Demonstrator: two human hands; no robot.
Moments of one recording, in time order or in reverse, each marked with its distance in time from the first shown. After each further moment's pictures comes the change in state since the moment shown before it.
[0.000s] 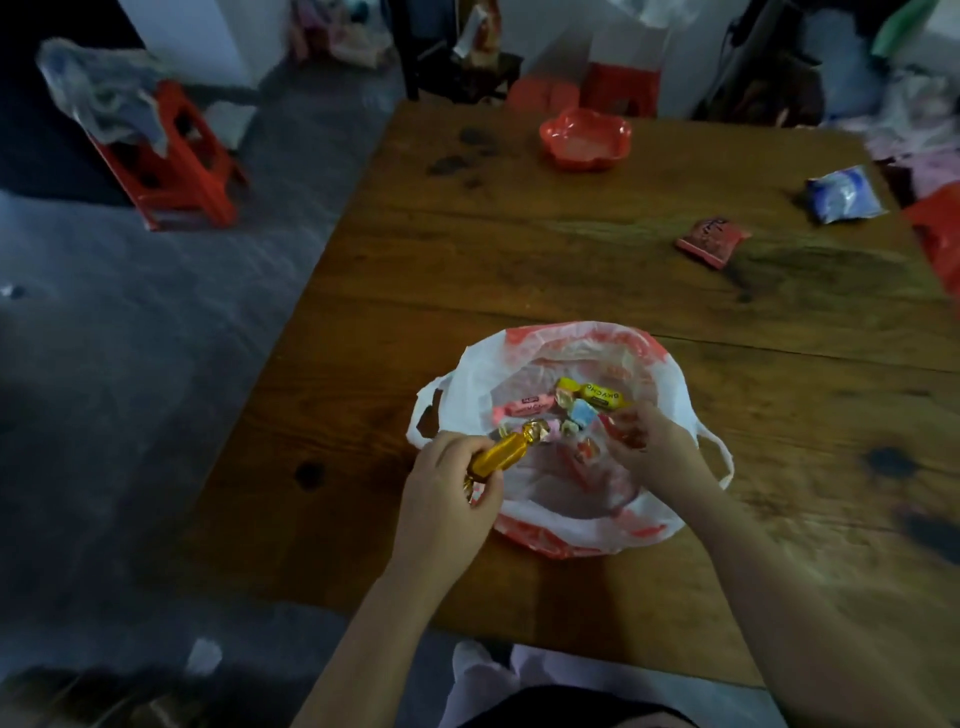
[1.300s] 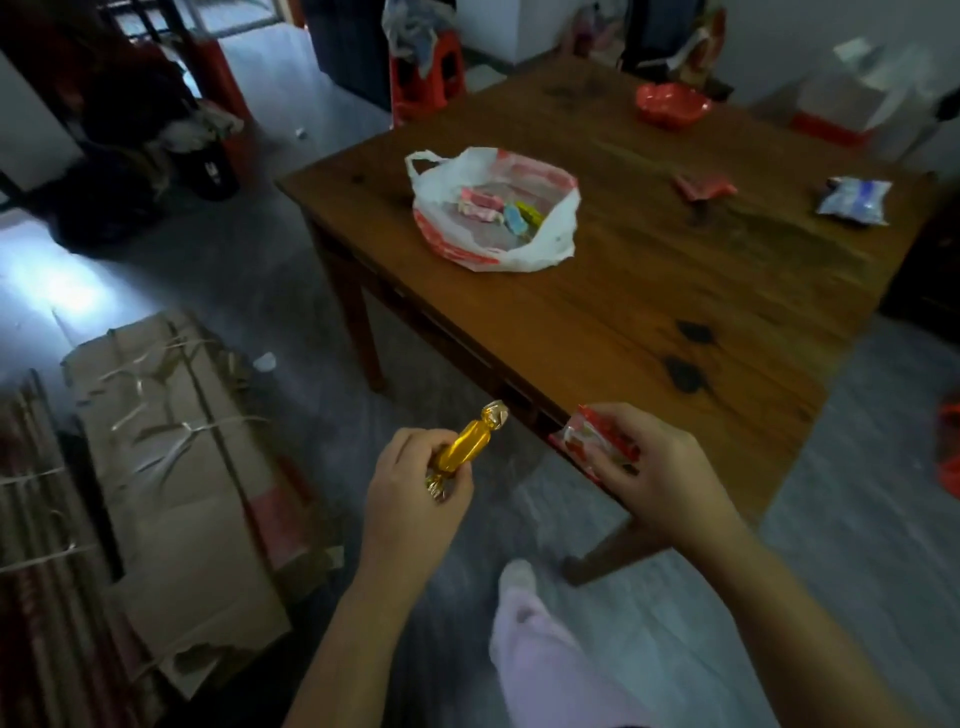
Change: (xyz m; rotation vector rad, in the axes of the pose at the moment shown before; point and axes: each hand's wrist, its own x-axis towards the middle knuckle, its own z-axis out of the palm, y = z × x) left_hand -0.347 0.356 0.256 0.091 0.584 -0.462; right_hand -0.274 0.258 -0.272 -0.204 -0.334 -0.888
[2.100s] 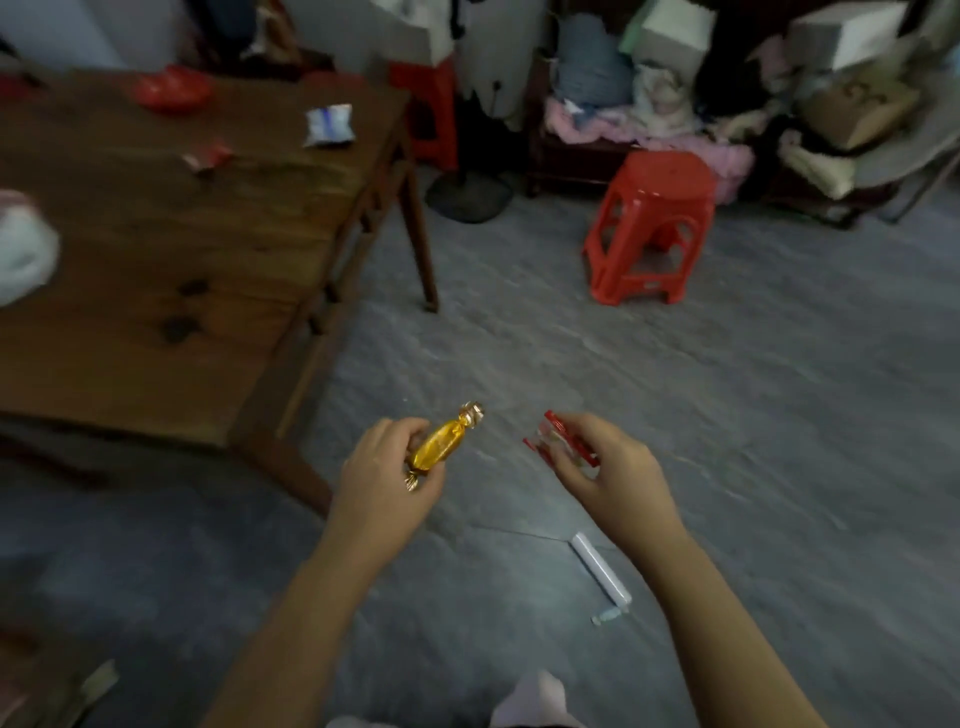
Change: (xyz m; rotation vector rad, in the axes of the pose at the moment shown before) left_hand -0.248 0.317 0.303 -0.015 -0.528 0.439; right_hand -0.422 0.267 -0.225 0.012 0.456 0.548
